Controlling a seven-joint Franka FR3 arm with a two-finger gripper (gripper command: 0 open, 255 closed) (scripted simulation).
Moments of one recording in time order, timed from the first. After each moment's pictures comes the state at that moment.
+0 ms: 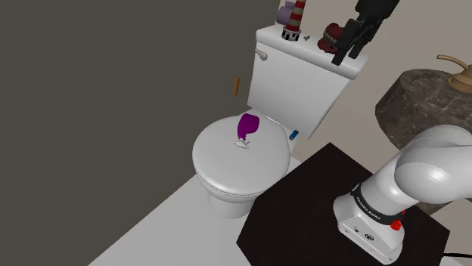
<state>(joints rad) -0.01 -0.82 -0.01 -2.37 -0.01 1.57 -0.03</state>
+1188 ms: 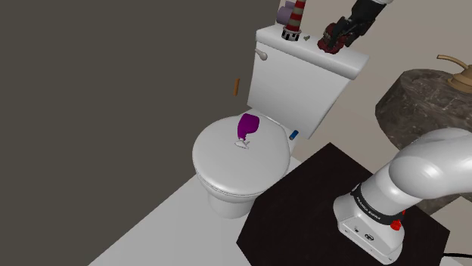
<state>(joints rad) -0.14 -0.59 -0.24 -2.36 -0.14 2.06 -0.12</state>
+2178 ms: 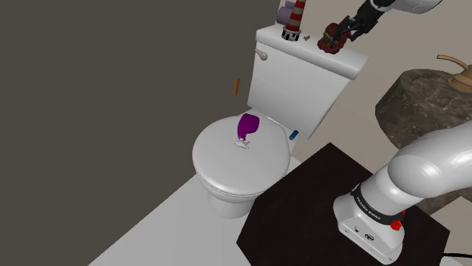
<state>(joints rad) -0.17 -0.33 -0.45 -2.24 -0.07 2.41 -0.24</state>
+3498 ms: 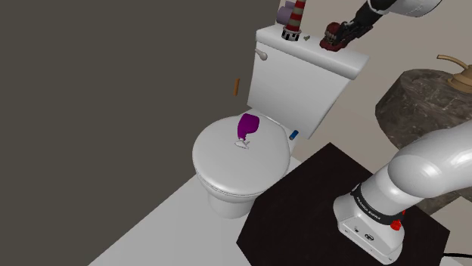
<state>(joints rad) -0.17 -0.32 -0.46 -2.26 -0.06 2.43 -0.24</state>
